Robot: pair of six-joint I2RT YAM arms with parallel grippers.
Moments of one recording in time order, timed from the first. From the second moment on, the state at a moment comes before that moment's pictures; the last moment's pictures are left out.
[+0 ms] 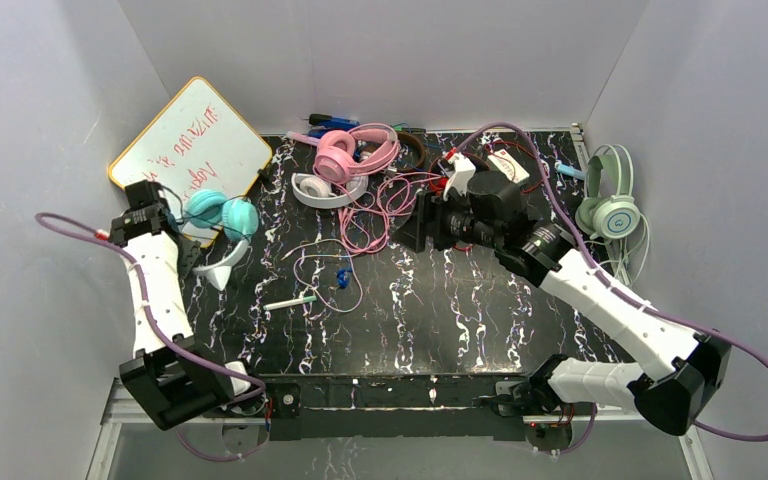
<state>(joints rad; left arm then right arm) 0.38 1.24 1.23 -1.18 -0.23 -0.74 0.77 1.18 1.18 -0.41 -0.20 0.52</state>
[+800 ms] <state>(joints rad) 0.54 1.02 0.53 -0.84 -0.22 -1.10 0.77 1.11 1.11 -0.49 -0.25 0.50</state>
